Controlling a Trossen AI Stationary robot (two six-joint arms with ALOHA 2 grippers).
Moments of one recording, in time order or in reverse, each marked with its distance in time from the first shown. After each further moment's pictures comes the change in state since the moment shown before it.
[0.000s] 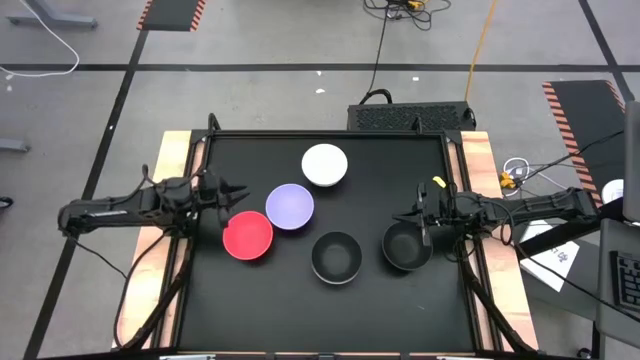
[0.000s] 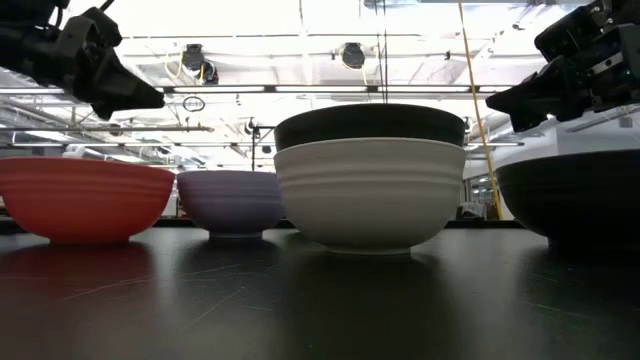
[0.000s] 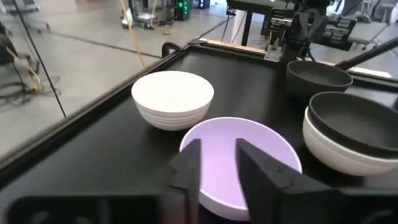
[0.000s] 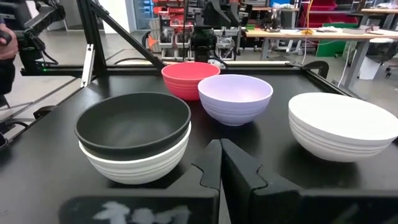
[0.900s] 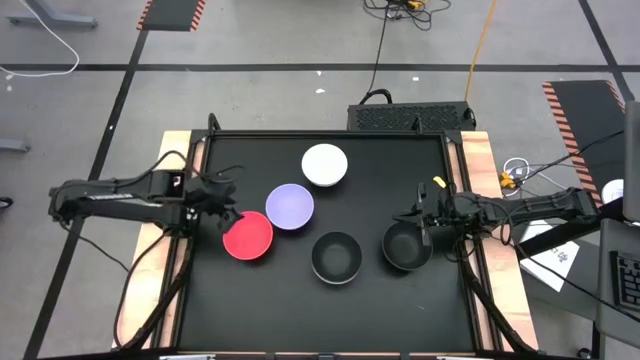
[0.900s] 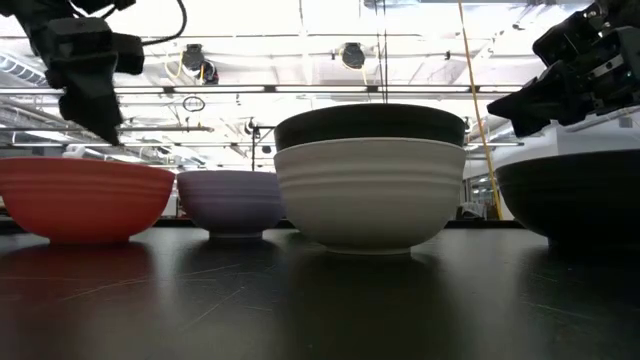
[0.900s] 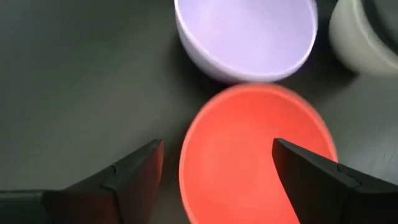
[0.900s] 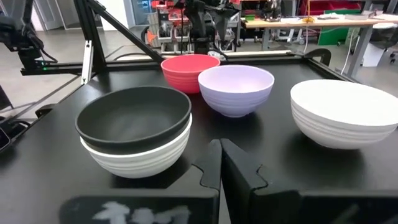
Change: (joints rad) left arm 0.001 0.481 0.385 -0.643 0.204 -0.370; right arm 0.000 0.000 0.000 -0.034 0.000 0.041
